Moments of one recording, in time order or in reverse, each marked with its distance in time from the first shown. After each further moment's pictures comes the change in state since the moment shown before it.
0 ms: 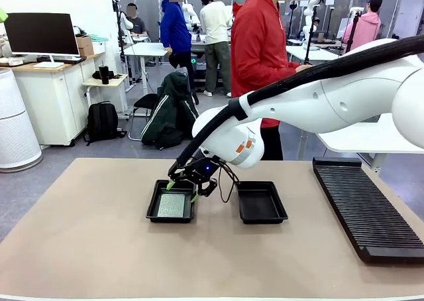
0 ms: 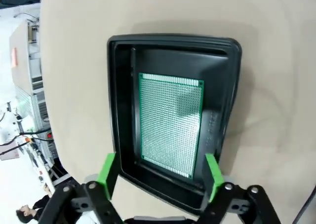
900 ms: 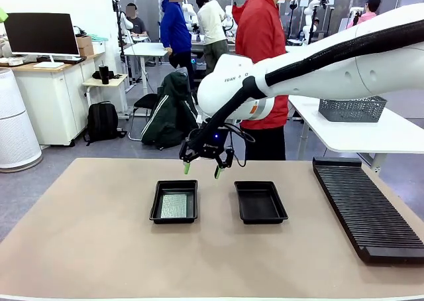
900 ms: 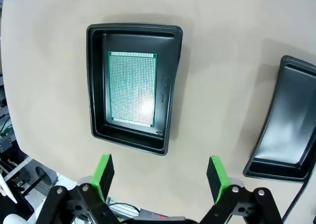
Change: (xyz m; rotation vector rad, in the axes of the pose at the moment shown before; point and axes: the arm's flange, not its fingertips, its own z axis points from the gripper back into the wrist) left arm 0.000 0.000 0.000 0.000 0.000 0.000; right arm -0.001 0.048 0.089 -0.353 0.064 0.090
